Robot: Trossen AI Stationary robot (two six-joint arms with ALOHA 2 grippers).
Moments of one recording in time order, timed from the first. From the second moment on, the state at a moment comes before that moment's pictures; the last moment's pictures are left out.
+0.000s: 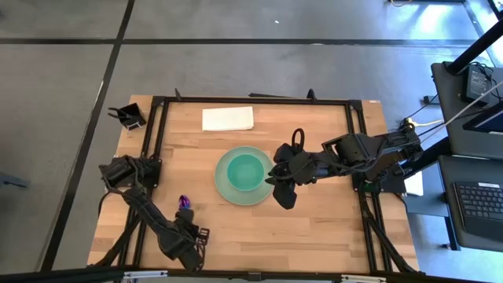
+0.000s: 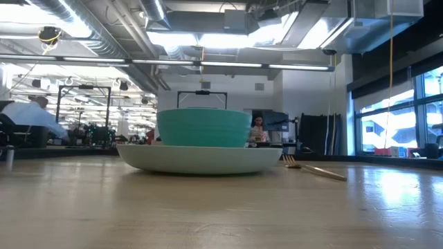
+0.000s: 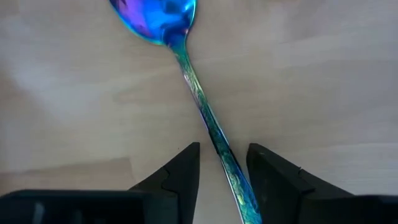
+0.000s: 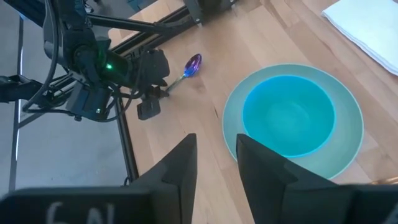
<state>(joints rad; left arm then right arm) -0.87 1.98 1.22 -1.06 -0.15 -2.32 0.35 1.67 1.96 -1.05 0.25 0.73</state>
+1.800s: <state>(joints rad) -0.27 1.70 1.79 -1.57 0.00 -0.78 0.34 1.67 1.97 -0.84 0.30 0.67</state>
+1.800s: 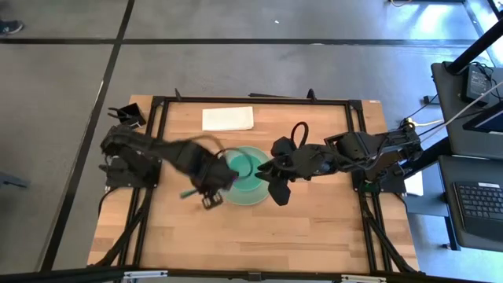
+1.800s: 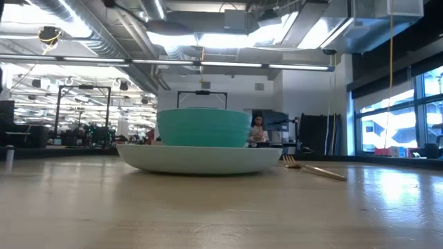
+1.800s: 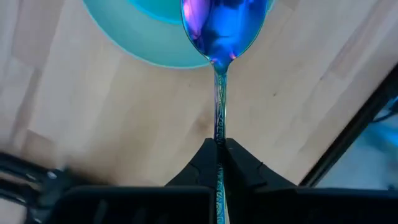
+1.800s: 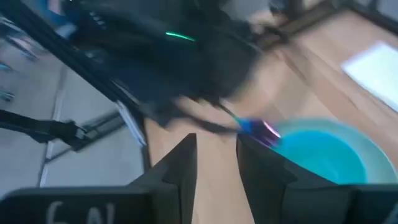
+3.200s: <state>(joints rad) 0.02 2.08 1.79 -1.41 -0.03 -0.12 0.34 1.66 1.97 -0.75 0.30 0.51</state>
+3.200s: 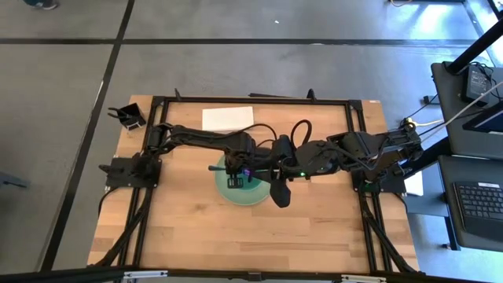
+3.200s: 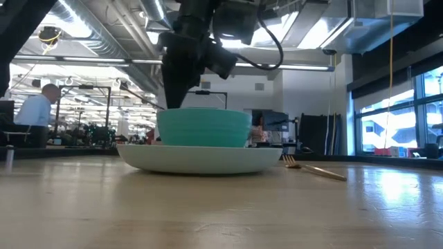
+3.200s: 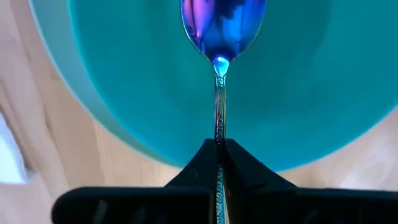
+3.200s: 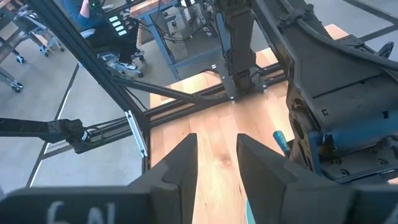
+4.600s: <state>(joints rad) -0.02 2.15 2.06 -1.39 -0.07 -0.12 0.34 1.66 1.97 -0.80 0.30 0.51</state>
